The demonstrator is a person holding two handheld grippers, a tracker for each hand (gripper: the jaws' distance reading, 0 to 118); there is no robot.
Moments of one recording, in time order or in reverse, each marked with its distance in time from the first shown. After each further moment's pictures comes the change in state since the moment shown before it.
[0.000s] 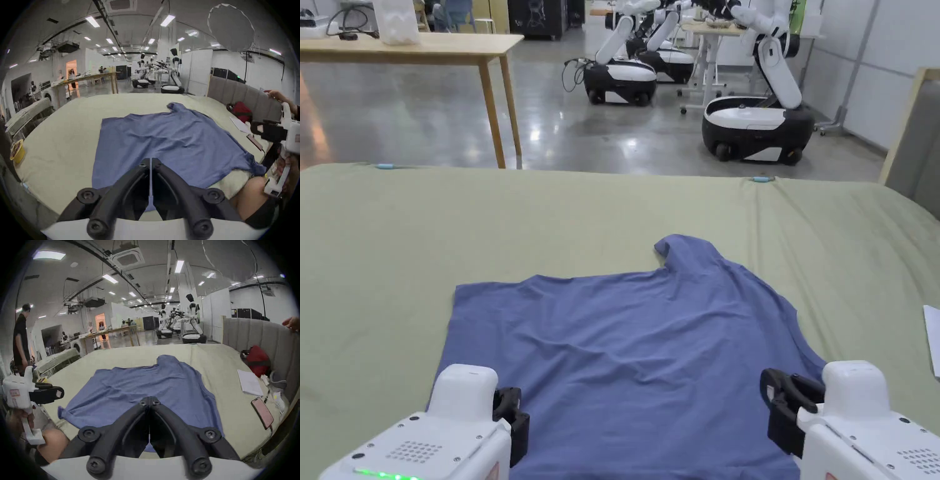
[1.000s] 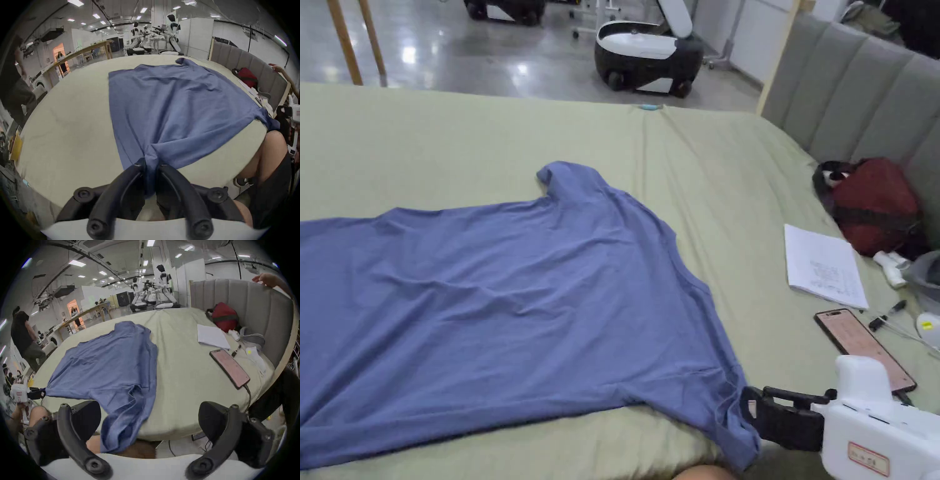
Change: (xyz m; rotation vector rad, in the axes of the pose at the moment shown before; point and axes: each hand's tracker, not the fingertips) left arm -0.074 -0.071 -0.024 -0.304 0.002 -0.083; right arm 0.149 -0.068 0.055 -0.301 -0.173 -0.175
